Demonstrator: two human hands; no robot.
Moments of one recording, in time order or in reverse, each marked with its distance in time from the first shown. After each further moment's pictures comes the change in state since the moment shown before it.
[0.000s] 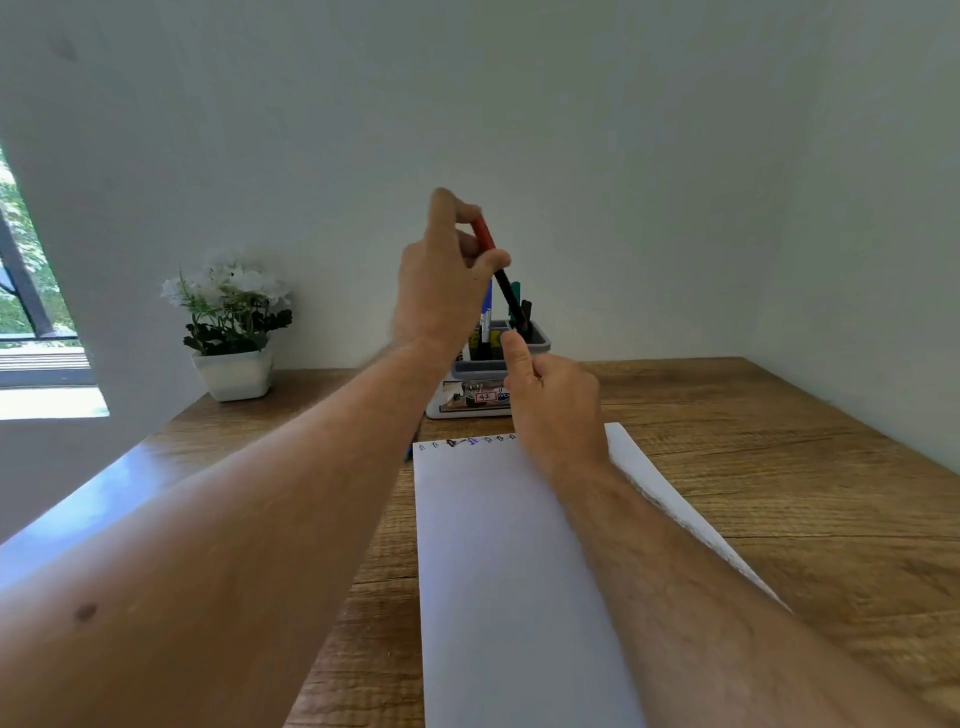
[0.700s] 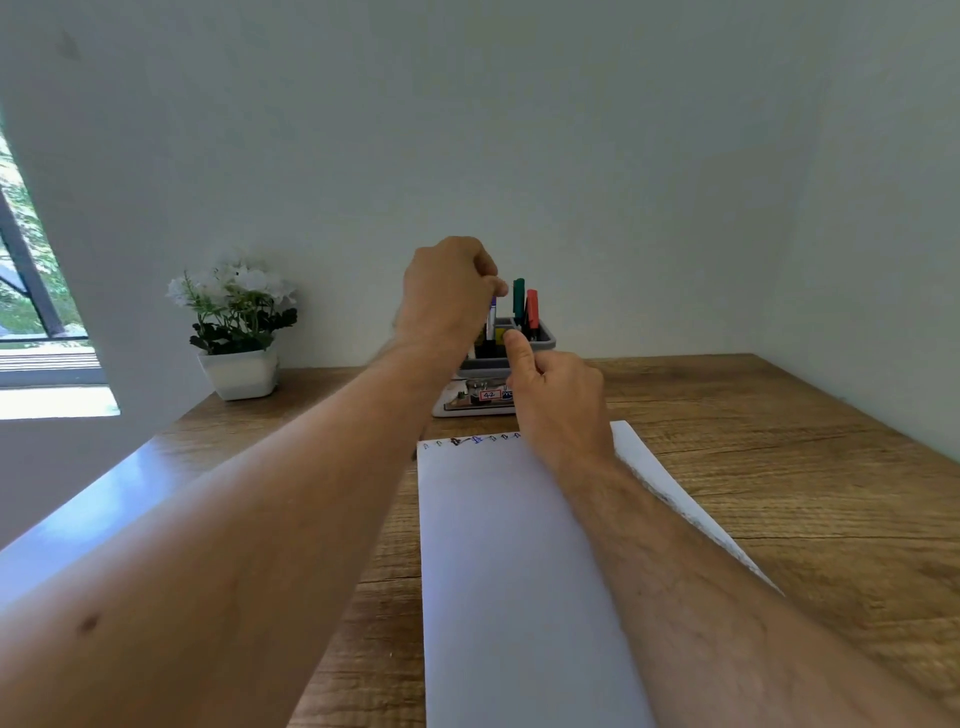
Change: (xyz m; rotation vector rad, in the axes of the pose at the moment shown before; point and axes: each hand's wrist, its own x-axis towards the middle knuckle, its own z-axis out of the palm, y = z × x) left_hand 0.005 -0.004 0.005 0.358 -0.159 -0.192; right_hand 0.004 -0.001 0.000 -0.024 -0.018 -0.009
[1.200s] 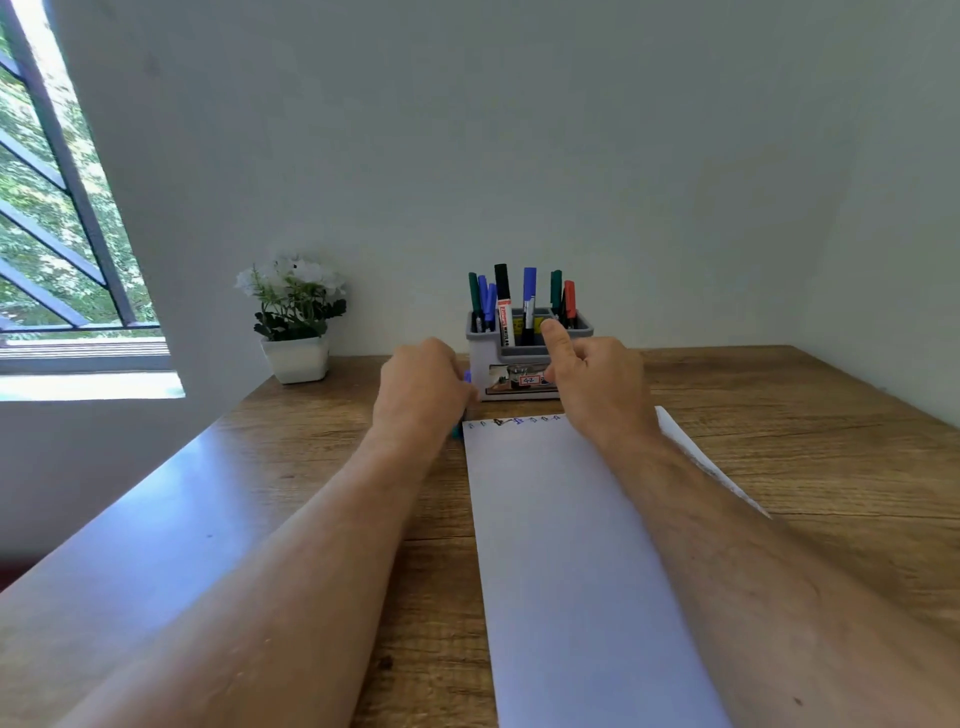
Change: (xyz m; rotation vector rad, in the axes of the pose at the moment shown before) left_hand -0.083 -0.057 -0.034 0.321 -0.185 -0.251; right_hand -0.003 -0.005 -0.008 -0.025 -0.043 -0.043
